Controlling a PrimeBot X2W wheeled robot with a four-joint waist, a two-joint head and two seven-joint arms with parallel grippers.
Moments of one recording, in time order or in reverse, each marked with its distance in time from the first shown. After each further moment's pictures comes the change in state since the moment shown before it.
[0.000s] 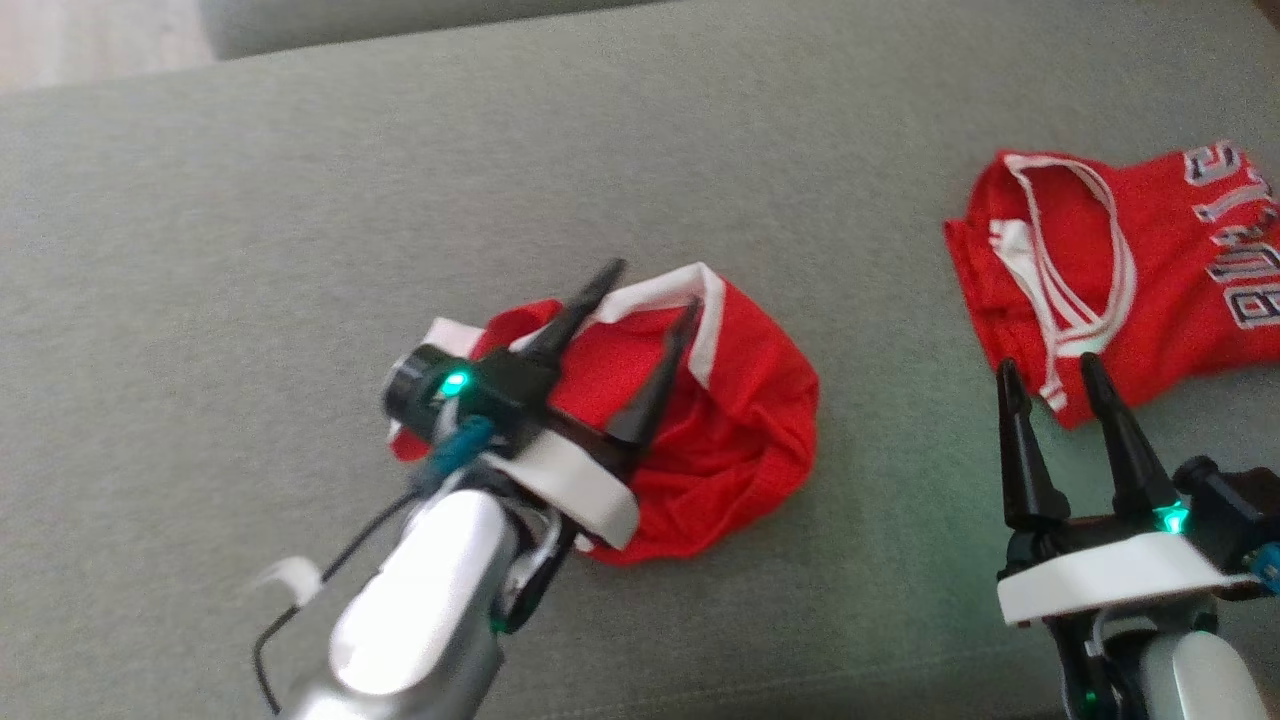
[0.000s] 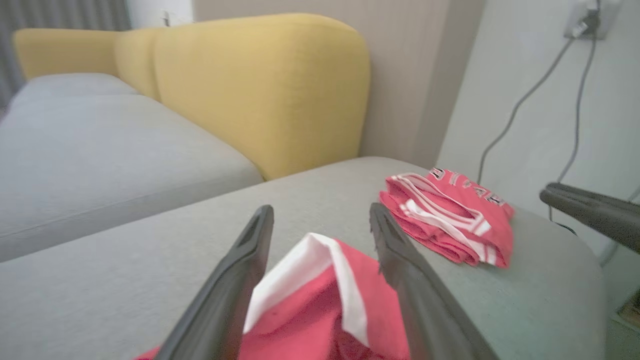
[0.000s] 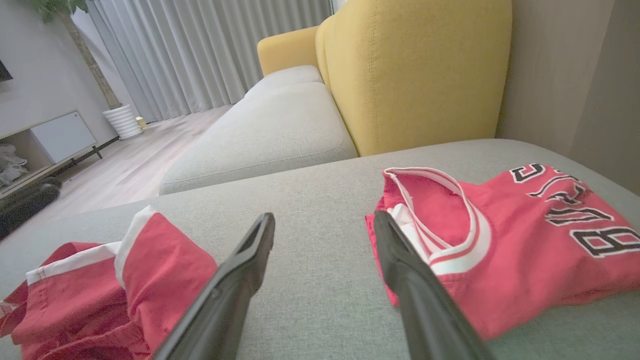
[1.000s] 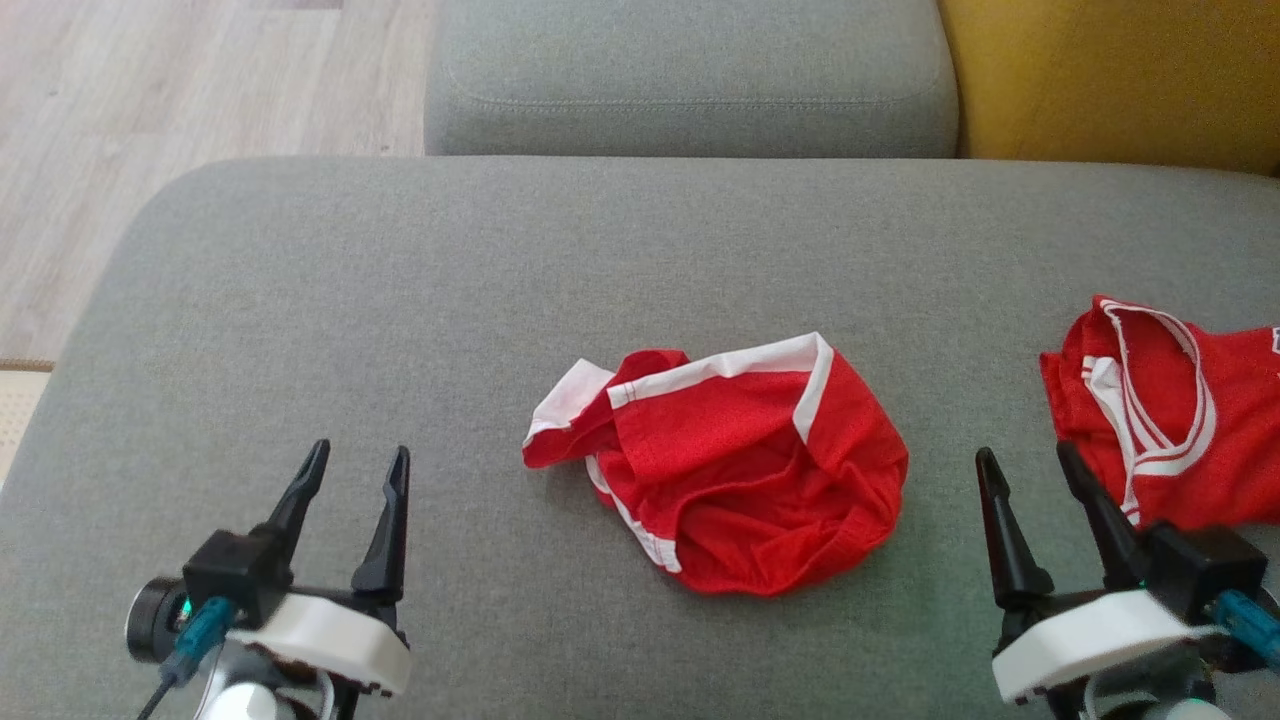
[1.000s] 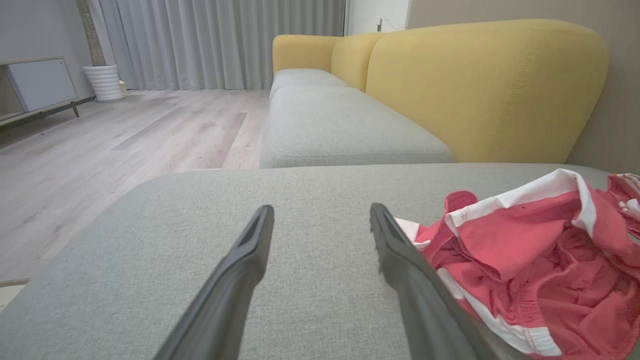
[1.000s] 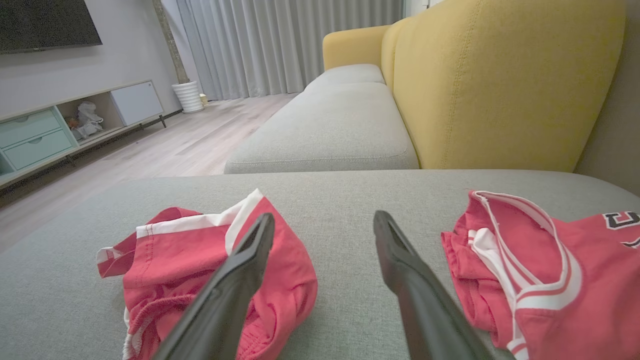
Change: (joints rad) left arm 0.430 0.184 0.348 -0.165 -0.042 0.089 0.007; right arm 0.111 0.000 0.004 -0.006 -0.077 0.000 0.086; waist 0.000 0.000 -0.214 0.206
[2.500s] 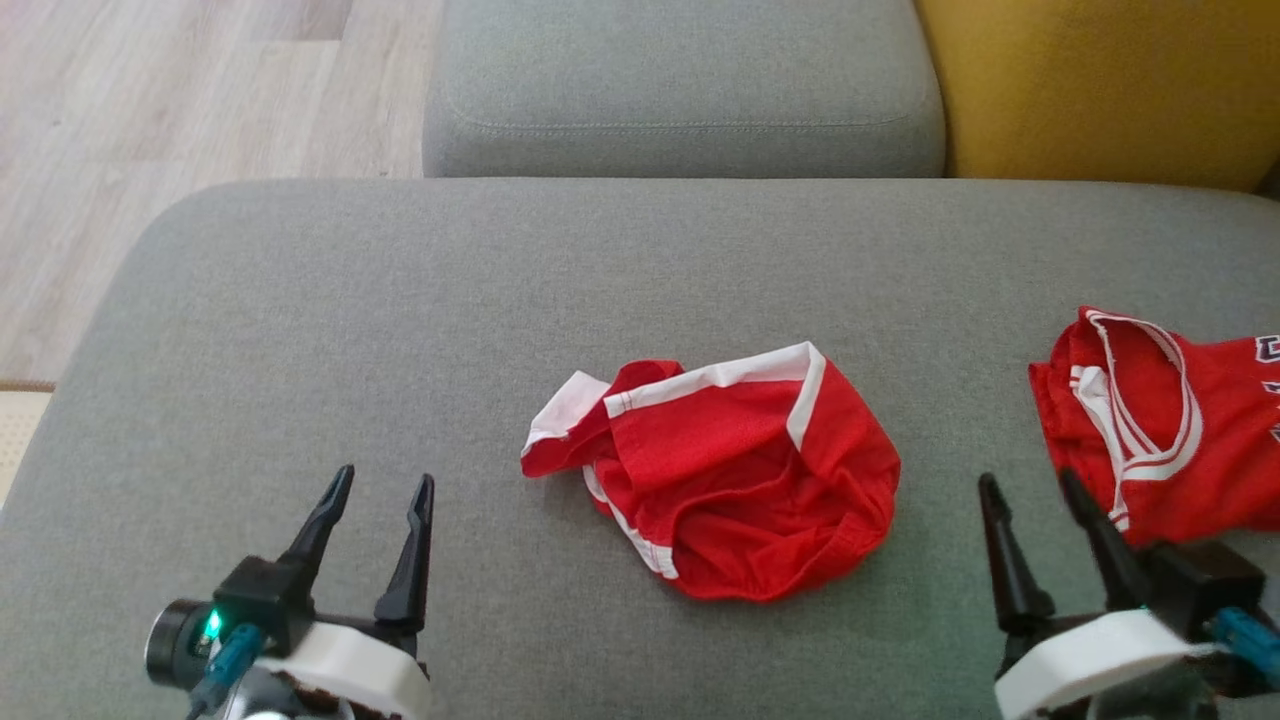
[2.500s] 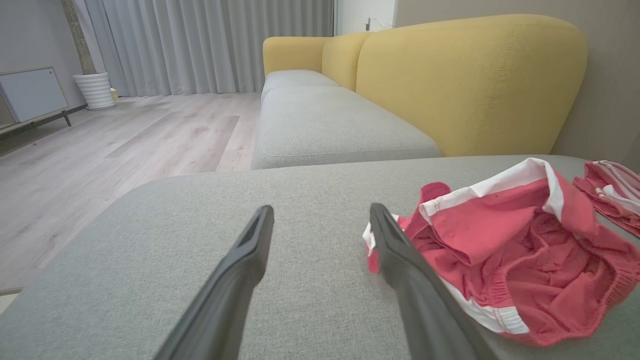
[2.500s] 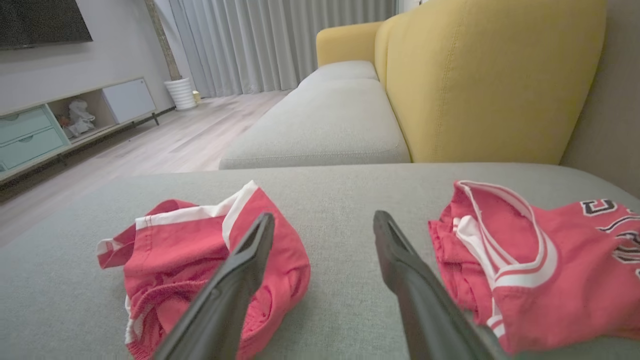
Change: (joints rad) left arm 0.055 0.021 -0.055 -0.068 0.011 0.054 0.021; right arm 0.045 0.000 -0.012 -0.021 0.003 0.000 0.026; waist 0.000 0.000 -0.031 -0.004
